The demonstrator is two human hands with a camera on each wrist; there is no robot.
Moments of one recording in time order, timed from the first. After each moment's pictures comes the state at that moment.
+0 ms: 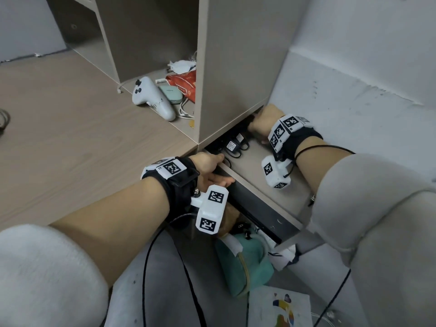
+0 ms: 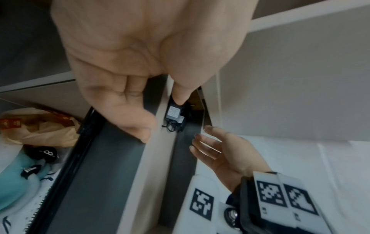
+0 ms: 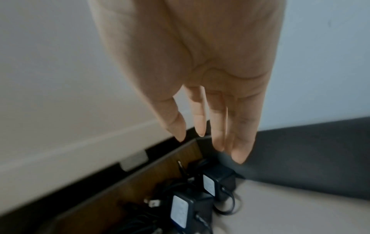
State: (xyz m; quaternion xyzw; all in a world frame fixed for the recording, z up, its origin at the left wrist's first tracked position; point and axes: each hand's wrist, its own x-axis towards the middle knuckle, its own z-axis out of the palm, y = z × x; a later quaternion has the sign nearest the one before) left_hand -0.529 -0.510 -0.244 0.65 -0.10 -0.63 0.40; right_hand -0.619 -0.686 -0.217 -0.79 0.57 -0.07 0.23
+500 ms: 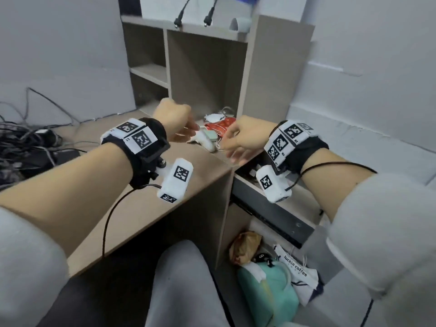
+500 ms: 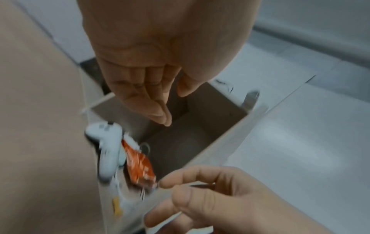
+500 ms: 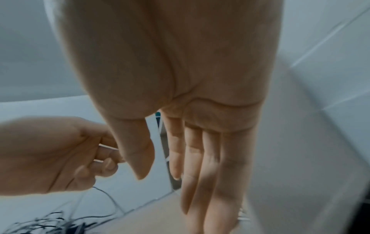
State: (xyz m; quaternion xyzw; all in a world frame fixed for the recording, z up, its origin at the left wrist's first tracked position) left_hand -0.441 -0.377 -0.077 0.73 -0.31 -0.27 0.54; right_hand -0.595 -0.492 -0.087 -0.85 0.34 -0.03 0.40
